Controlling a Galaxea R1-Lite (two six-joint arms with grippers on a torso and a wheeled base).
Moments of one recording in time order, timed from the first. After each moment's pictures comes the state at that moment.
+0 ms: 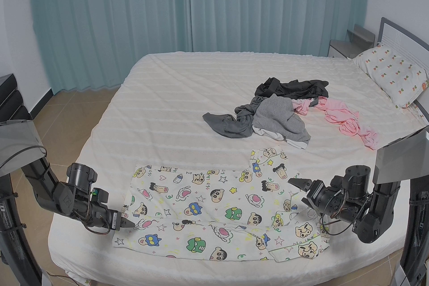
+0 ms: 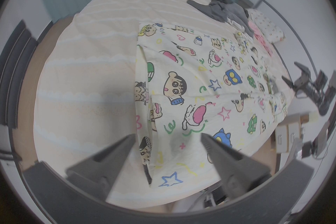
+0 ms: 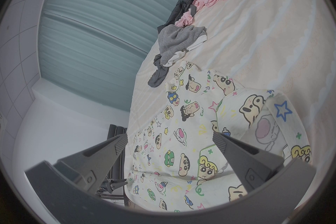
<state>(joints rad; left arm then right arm) 0.00 2.12 -0.57 -0.42 -0.28 -0.01 0.29 2.30 -0.32 -1.55 0.21 0.98</state>
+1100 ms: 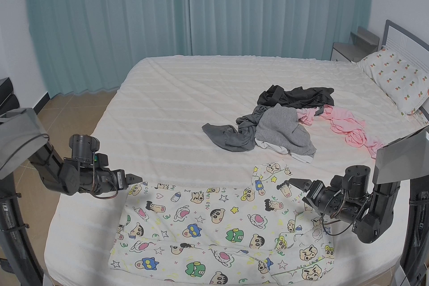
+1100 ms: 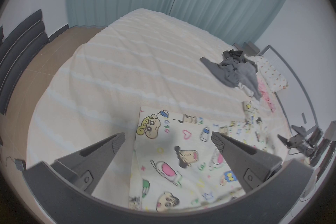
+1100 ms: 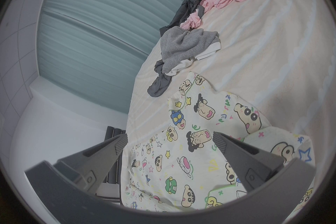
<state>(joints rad) -0.02 2.21 -0.83 -0.57 -0.24 -0.21 0.29 2.30 -0.33 -1.55 0.19 0.94</state>
